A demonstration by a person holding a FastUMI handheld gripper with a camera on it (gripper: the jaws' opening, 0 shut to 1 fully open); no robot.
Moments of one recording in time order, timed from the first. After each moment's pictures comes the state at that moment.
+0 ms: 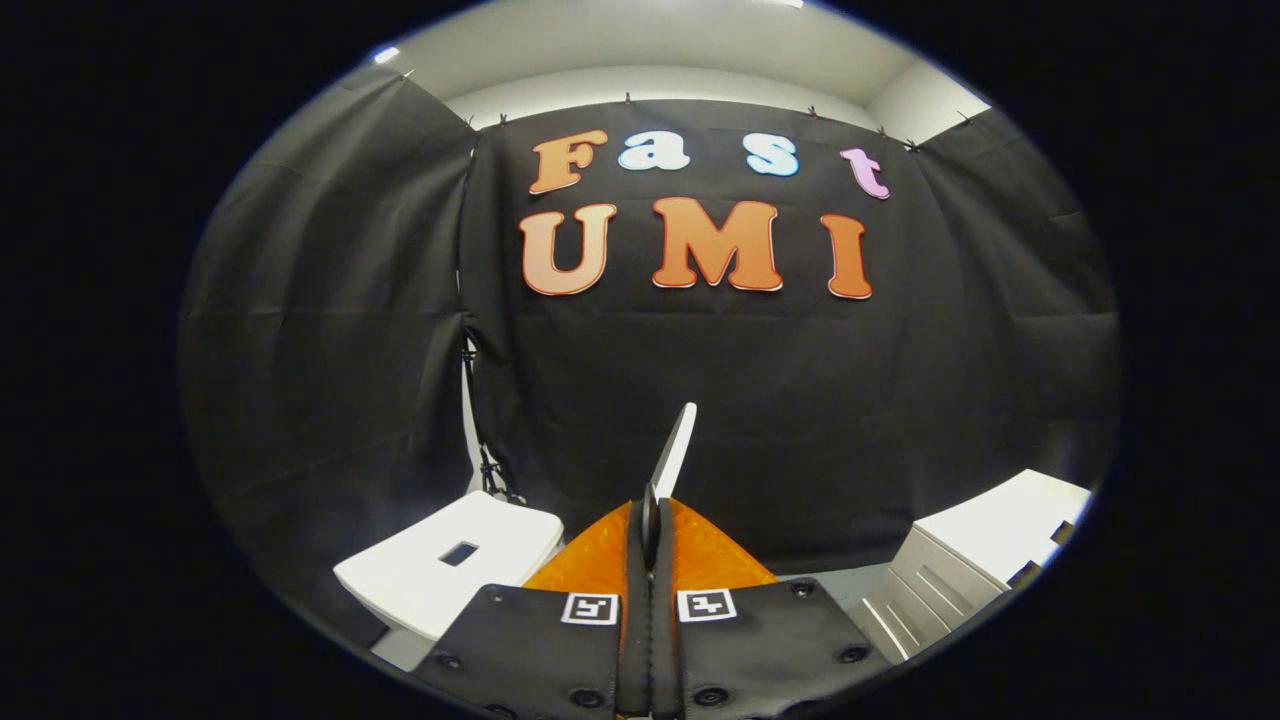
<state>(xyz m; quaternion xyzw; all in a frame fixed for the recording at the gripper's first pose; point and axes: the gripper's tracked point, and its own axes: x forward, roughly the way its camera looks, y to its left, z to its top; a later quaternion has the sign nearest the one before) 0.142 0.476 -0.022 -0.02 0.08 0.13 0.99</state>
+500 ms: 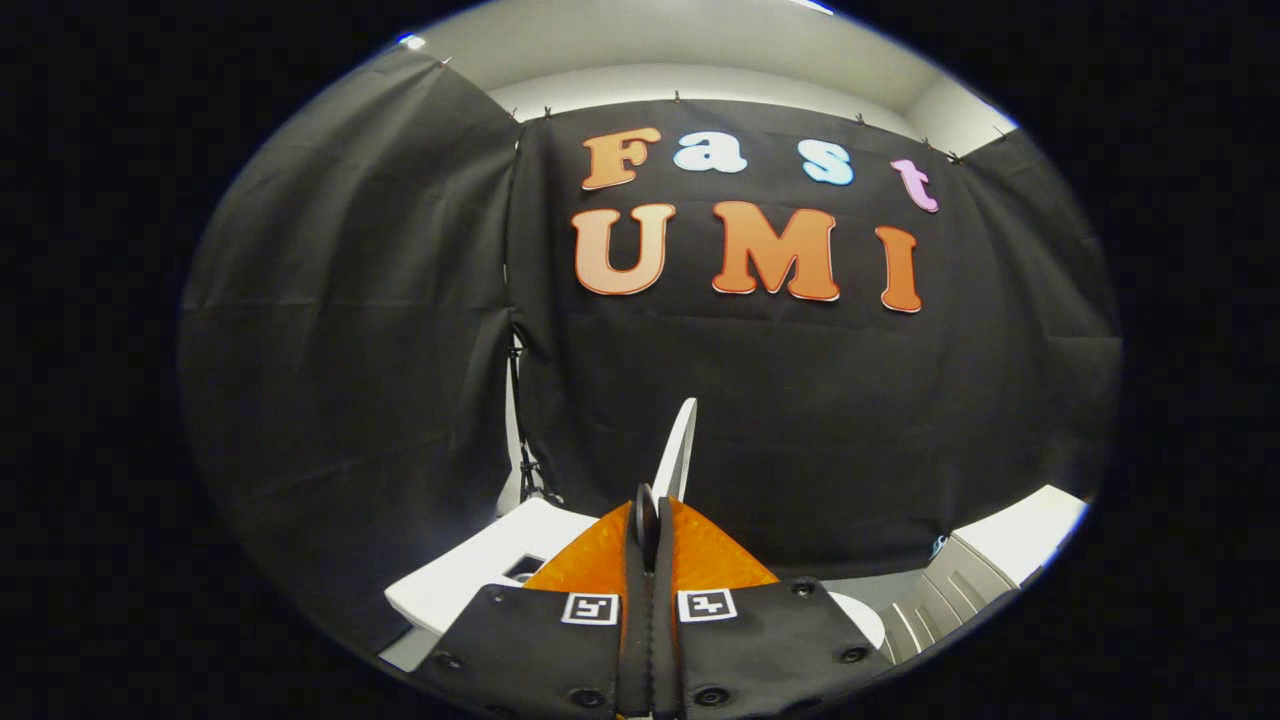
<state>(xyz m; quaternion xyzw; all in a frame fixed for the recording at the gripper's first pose) 0.129 0.576 -0.015 -0.04 0.08 0.18 0.98</state>
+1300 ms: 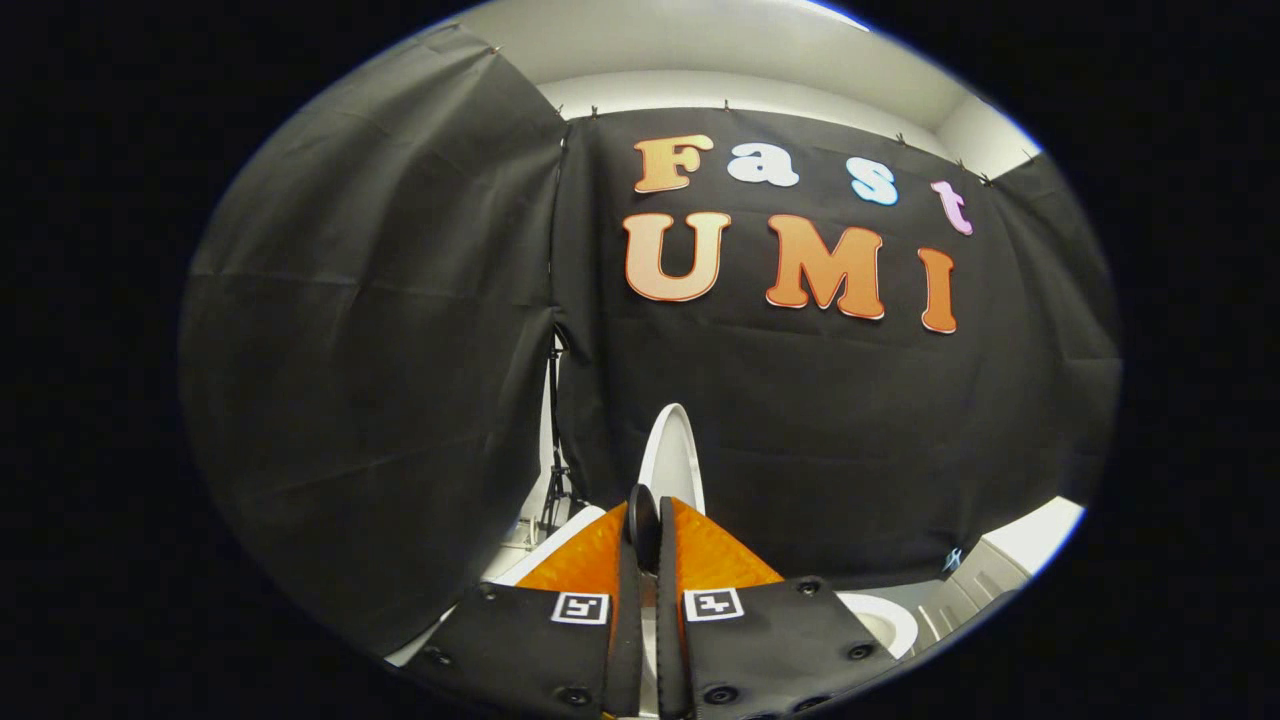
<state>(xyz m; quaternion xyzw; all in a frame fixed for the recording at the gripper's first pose) 0.106 0.658 -0.034 -0.04 0.07 0.21 0.98</state>
